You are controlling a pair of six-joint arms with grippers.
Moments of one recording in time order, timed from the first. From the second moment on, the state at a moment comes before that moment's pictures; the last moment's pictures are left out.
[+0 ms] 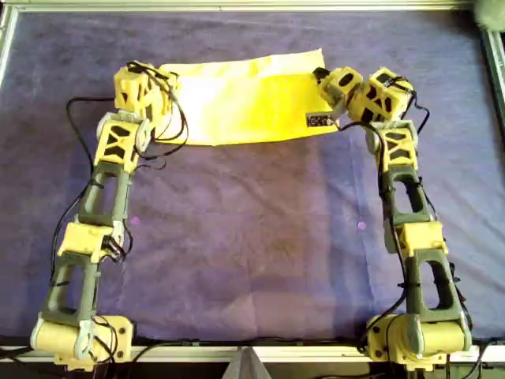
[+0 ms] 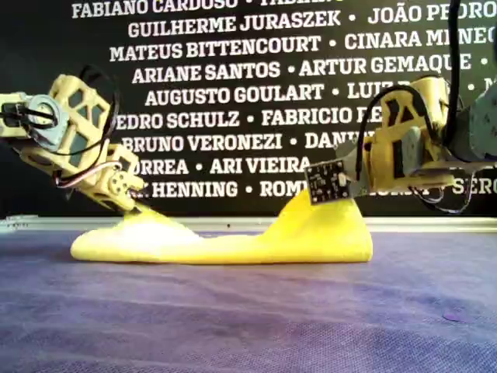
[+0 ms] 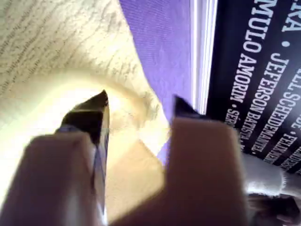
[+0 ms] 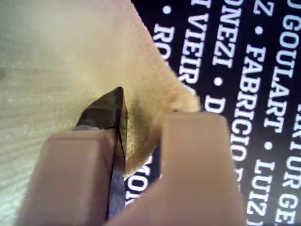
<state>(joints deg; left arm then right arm) -11.2 17.2 0.2 35.9 9.6 8.5 6.9 4.8 -2.7 14.6 -32.2 -8.6</state>
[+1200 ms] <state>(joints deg) -6.9 89.3 10.4 90.3 9.8 -2.9 5.0 62.5 6.1 92.4 -32.2 -8.2</state>
